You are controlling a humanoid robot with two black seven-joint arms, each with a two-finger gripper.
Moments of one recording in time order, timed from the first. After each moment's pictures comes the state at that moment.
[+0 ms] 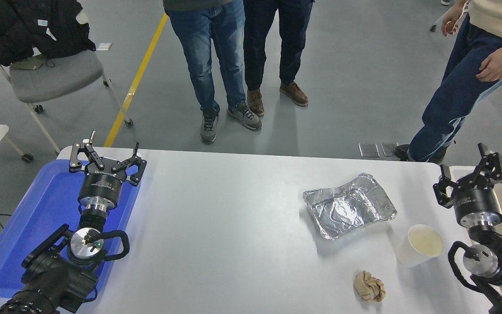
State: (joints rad) left arm -0.50 0.13 -1.12 -0.54 -0.09 -0.62 -0.35; right arm 0.34 -0.43 0.90 0.75 -0.14 0.11 0.62
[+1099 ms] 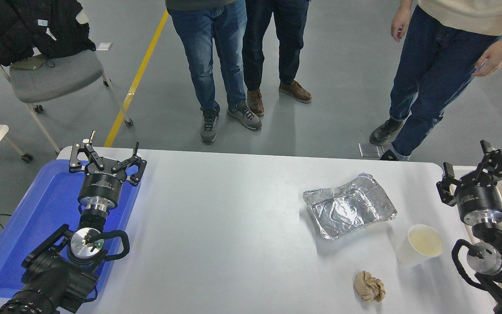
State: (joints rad) left arm -0.50 0.13 -1.12 -0.54 -0.09 -0.62 -0.36; right arm 0.35 -0.46 0.88 0.75 -0.14 0.11 0.62
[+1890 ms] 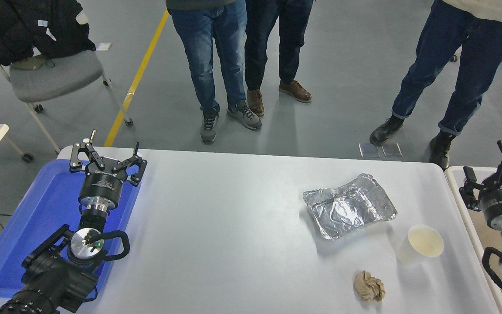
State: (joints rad) left arm -0.50 0.13 -1.12 -0.54 -0.09 -0.62 -0.35; right arm 0.34 -0.66 0.72 0.85 -0.13 0.07 0.61
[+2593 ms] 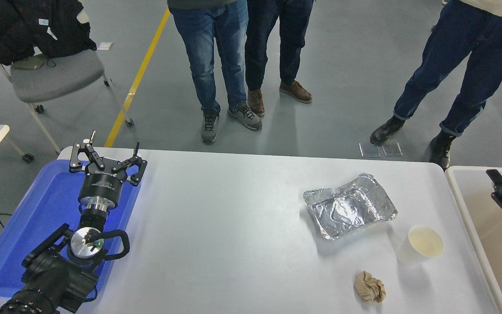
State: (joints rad) left arm -0.50 0.13 -1.12 -0.54 -0.09 -0.62 -0.35; right arm 0.51 -1.08 0.23 1.04 -0.14 0.06 0.60
